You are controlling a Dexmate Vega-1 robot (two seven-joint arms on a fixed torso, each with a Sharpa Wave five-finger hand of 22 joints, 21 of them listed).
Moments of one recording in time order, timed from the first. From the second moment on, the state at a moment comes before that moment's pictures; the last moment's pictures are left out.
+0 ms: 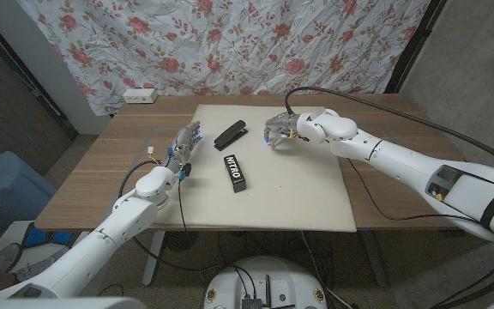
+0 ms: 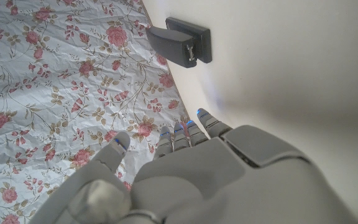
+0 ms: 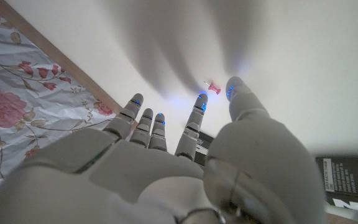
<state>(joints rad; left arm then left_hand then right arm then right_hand) 1.00 0.62 0.35 -1.57 -0.57 -0.12 0.19 0.02 0.07 0.67 0.12 0.20 0.02 -0.02 0.18 0.17 -0.02 -0.04 0.19 0.17 -0.03 -0.02 0.18 0.17 0.05 -0.04 0.20 0.17 -0.26 -0.56 -1.05 -1.40 -0.87 -0.03 0.38 0.81 -0.04 0.48 -0.17 0.24 0.54 -0.20 0.47 0.25 0.11 0.06 0.22 0.20 0.05 0.05 0.26 0.24 0.24 0.03 0.20 0.16</state>
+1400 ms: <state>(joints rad) 0.99 0.62 0.35 -1.56 -0.57 -0.12 0.19 0.02 0.07 0.68 0.12 0.20 0.02 -0.02 0.18 0.17 -0.02 -0.04 0.19 0.17 -0.03 -0.02 0.18 0.17 0.05 -0.04 0.20 0.17 -0.29 -0.55 -1.06 -1.33 -0.91 0.00 0.17 0.87 -0.06 0.46 -0.17 0.18 0.74 -0.21 0.59 0.27 0.19 0.02 0.22 0.20 0.11 0.00 0.29 0.25 0.31 0.01 0.20 0.16</state>
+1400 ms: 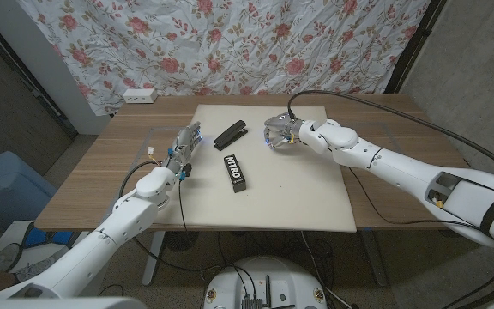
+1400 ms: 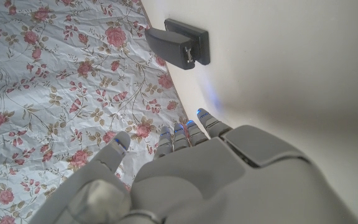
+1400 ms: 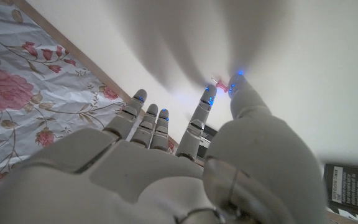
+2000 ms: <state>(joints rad) 0.98 0.61 0.36 -1.56 -0.57 -0.11 0.19 0.02 0.07 0.68 0.12 0.20 0.02 -0.03 0.18 0.17 -0.02 -0.04 0.19 0.17 -0.03 -0.02 0.18 0.17 0.05 -0.04 0.20 0.17 -0.30 -0.55 -1.07 -1.29 -0.92 0.01 0.09 0.89 -0.04 0.45 -0.17 0.18 0.80 -0.20 0.63 0.29 0.22 0.00 0.22 0.20 0.13 -0.02 0.30 0.25 0.33 -0.01 0.20 0.16</state>
